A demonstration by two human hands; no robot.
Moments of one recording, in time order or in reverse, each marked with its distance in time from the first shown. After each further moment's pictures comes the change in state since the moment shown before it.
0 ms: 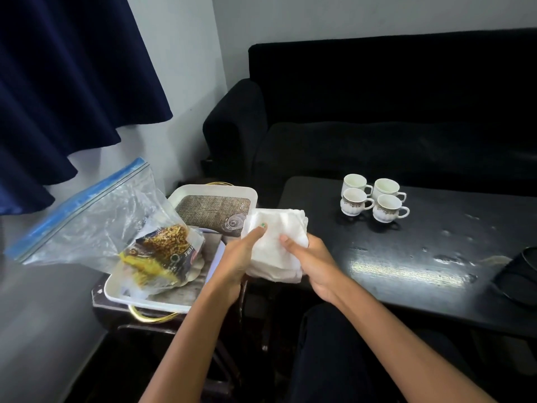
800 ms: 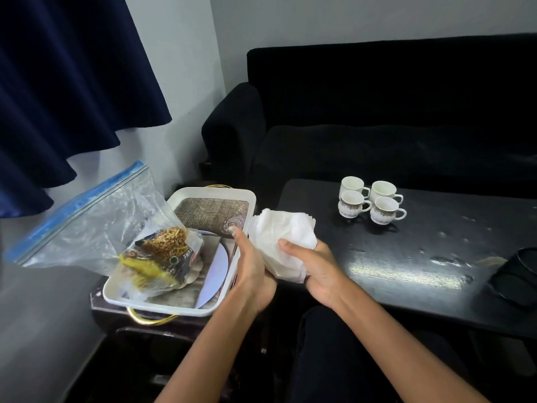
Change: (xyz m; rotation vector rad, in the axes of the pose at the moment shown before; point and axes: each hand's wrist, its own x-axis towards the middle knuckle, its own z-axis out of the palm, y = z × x) left_hand -0.014 -0.004 0.037 -0.491 0.018 -0.100; right_hand -0.005 0.001 0.000 0.299 0.038 0.024
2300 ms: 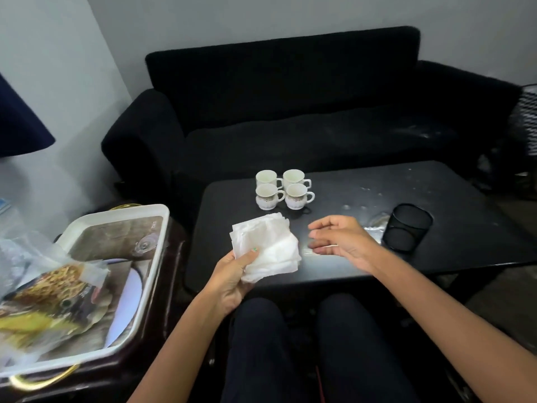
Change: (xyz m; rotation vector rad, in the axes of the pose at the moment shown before) left_hand 0.011 -0.077 0.061 0.296 -0.262 -0.213; right_hand -0.076 -0.105 -0.165 -0.440 0.374 0.003
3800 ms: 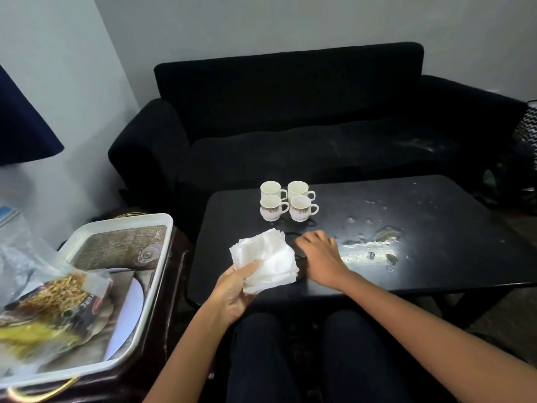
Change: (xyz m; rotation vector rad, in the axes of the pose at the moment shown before) left_hand 0.017 -0.001 -0.010 -0.072 0.080 -0.044; right_hand 0.056 0.044 0.032 -1.349 0.064 -0.486
